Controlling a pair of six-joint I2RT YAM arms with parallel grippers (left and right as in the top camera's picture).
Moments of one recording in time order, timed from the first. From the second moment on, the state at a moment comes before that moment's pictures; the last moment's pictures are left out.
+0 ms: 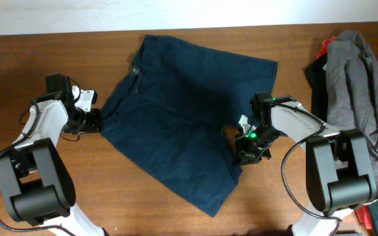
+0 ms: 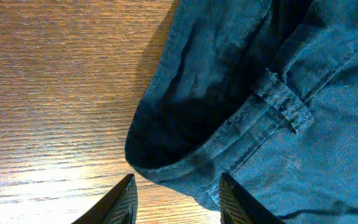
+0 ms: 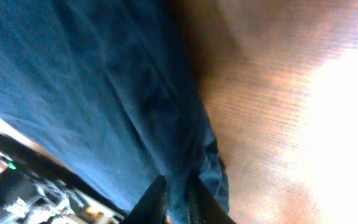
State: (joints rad) left arm 0.24 1.92 1.28 -0.76 0.17 0.23; right arm 0.17 1.88 1.11 -1.05 -0.53 0.12
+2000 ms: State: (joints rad) left arm 0.24 1.92 1.28 -0.77 0.18 0.23; right arm -0.18 1.83 1.23 -1.02 -0.10 0.18
